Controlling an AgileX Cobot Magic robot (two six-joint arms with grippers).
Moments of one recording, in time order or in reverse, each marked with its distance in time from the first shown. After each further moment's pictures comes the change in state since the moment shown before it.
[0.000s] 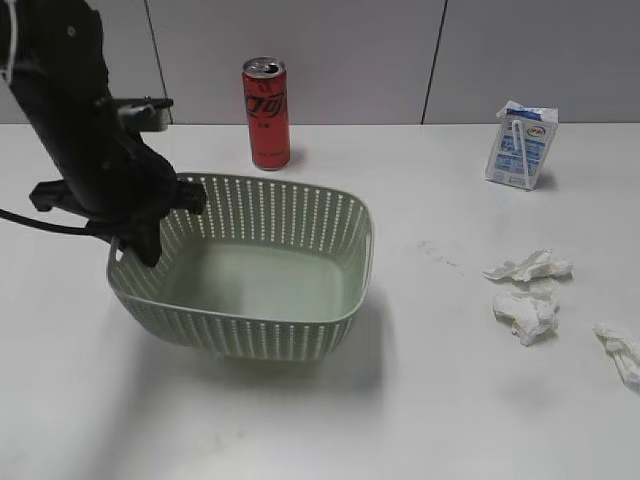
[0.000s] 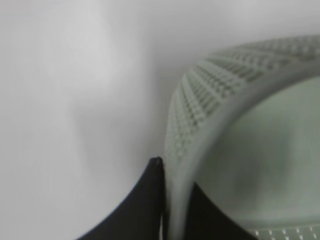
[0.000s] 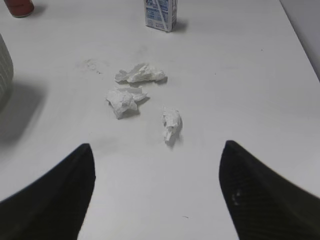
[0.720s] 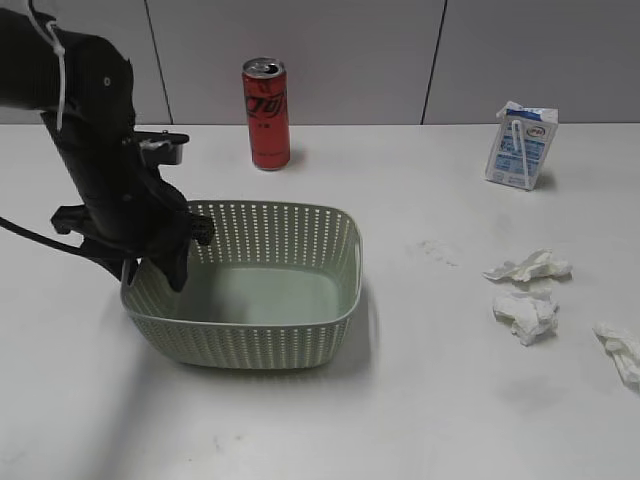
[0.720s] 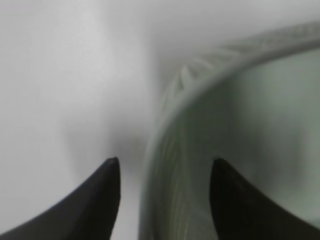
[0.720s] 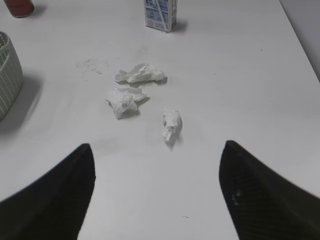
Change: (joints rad) left arm -0.003 0.091 0.001 0.043 -0.067 0.006; right arm 0.000 0.000 0.000 0.000 0.000 0.000
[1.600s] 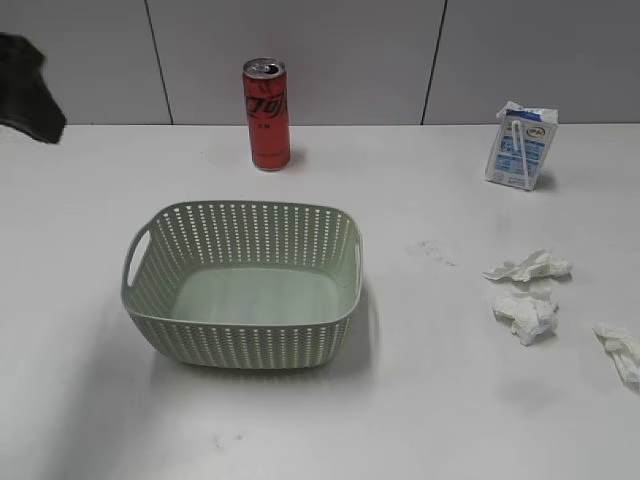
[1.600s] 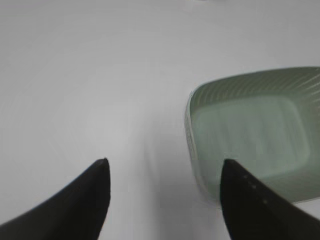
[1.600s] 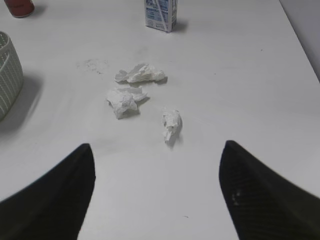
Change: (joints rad) left arm 0.130 -0.637 0.101 -0.012 0.054 0.177; right arm 0.000 0.000 0.000 0.000 0.000 0.000
